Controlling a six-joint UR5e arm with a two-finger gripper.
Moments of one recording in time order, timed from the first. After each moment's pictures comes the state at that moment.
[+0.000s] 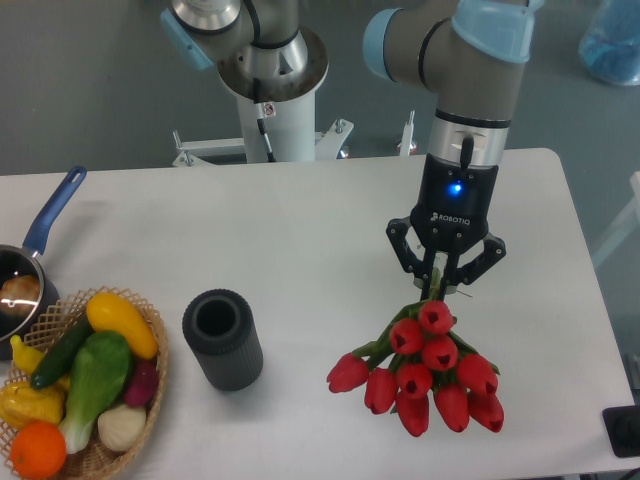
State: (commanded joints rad) arm 2.67 -1.82 -1.57 -0.83 1.06 0.83
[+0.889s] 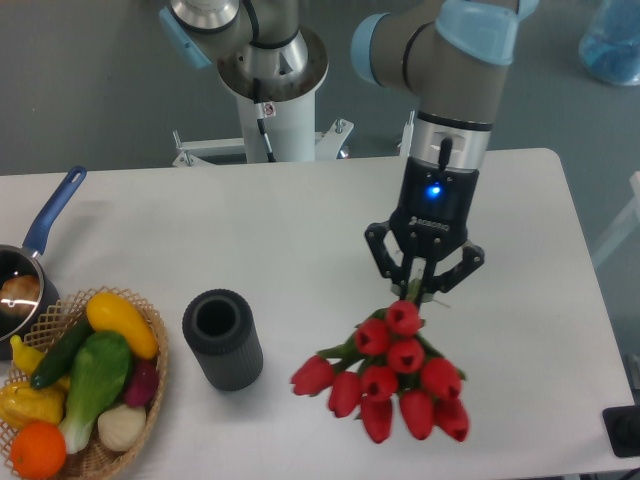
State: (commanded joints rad) arm 2.59 -1.82 -1.57 -0.77 0.96 0.82
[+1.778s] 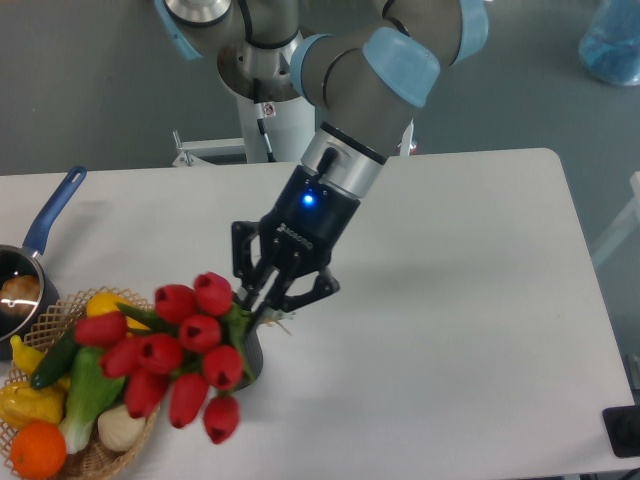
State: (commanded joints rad) arm 2.47 -1.82 -1.62 -0.74 0.58 0.87
